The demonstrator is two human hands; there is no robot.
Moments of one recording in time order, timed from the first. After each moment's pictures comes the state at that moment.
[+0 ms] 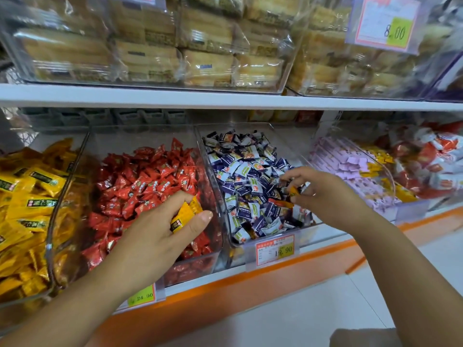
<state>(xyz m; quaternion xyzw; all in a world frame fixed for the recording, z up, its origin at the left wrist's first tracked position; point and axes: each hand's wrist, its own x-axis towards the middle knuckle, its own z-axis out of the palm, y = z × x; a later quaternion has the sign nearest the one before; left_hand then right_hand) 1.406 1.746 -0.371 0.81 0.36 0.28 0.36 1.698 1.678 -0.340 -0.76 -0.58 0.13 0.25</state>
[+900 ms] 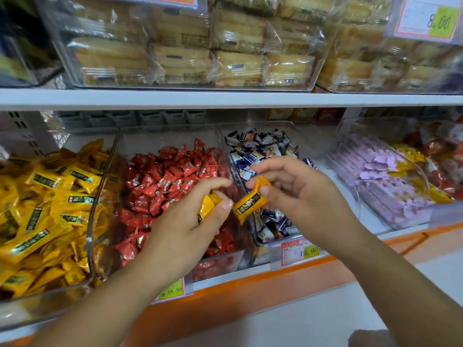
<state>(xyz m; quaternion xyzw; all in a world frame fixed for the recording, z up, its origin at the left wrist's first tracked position) 1.408 1.742 -0.365 0.79 0.35 0.32 0.38 1.598 1.680 -0.324 -0.57 -0.62 0.25 0.48</state>
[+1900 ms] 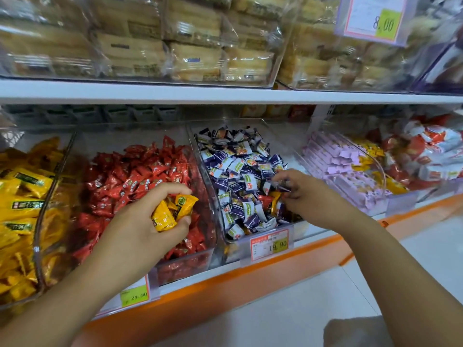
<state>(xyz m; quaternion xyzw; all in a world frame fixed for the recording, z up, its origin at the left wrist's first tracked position) 1.402 1.748 -0.367 0.79 0.40 0.30 0.36 1.693 1.680 -0.352 -0.78 -0.56 0.18 0.22</state>
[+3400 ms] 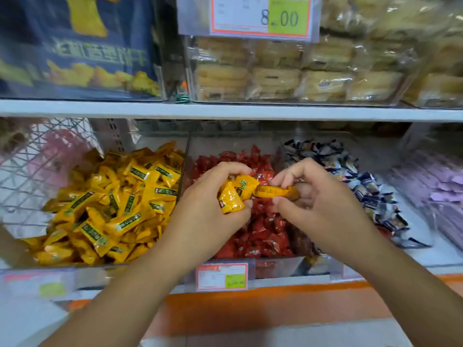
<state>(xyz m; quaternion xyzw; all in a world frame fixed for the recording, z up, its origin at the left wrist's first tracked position) 1.355 1.754 -0.343 0.78 0.40 0.41 0.27 1.540 1.703 -0.322 -0.55 -0.66 0.24 0.45</state>
